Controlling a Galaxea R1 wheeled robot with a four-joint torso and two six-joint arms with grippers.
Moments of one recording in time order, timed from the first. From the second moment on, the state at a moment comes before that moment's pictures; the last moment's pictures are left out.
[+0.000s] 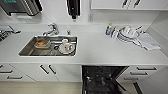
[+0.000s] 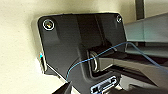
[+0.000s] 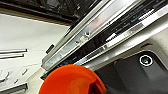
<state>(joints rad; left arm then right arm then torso) 1.26 2.32 -1.79 0.87 0.01 -0.73 -1.04 2.19 -1.47 0.34 0.25 0.11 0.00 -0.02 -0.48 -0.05</state>
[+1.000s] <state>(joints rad) 1.56 2.64 -2.30 0.91 -0.37 -0.73 -0.82 2.40 -1.76 0.53 0.16 0.11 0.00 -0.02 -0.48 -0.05</state>
